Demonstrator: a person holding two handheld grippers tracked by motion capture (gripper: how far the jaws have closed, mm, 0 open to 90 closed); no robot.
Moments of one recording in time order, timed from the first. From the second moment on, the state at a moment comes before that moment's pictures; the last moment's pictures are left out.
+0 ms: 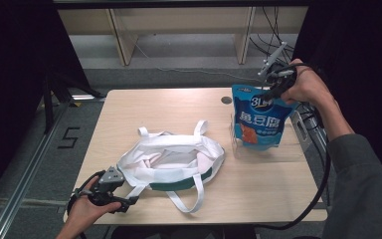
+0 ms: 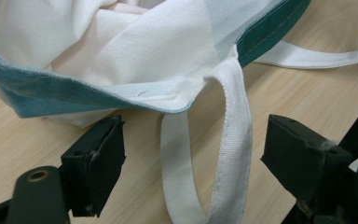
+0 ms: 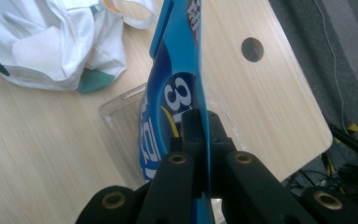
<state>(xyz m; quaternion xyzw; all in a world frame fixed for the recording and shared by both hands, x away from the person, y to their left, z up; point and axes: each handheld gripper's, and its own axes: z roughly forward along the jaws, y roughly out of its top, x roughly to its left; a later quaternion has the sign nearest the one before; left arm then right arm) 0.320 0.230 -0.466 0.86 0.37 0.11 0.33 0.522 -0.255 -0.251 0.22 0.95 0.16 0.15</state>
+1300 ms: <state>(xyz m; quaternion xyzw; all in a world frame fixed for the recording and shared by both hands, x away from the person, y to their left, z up) 0.321 0.228 -0.465 0.86 0.37 0.11 0.32 0.446 -0.328 -0.296 0.41 0.81 0.33 0.23</state>
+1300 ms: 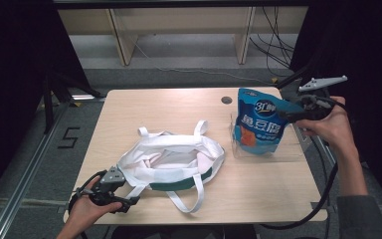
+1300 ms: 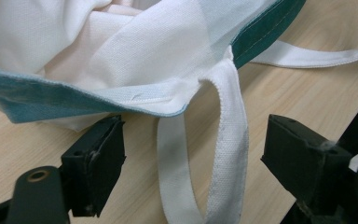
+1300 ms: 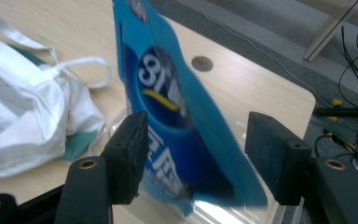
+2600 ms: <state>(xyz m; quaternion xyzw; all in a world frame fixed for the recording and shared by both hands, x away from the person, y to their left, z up) 0.321 0.229 -0.465 0.87 0.35 0.11 0.32 0.440 -0.347 -0.376 0.43 0.81 0.32 0.22</state>
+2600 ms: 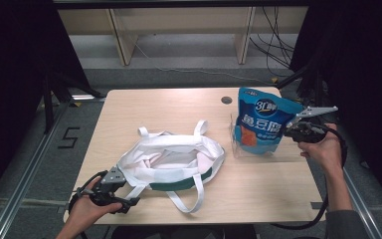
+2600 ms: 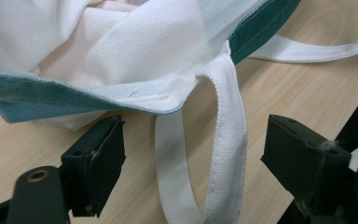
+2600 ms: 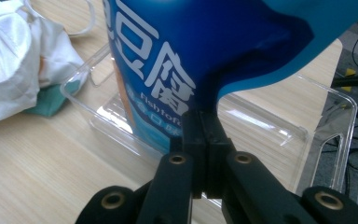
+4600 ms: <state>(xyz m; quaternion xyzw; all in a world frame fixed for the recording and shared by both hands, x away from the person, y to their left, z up) 0.320 0.231 -0.464 0.87 0.36 0.11 0.32 0.416 -0.294 -0.392 0.42 0.83 0.34 0.17</state>
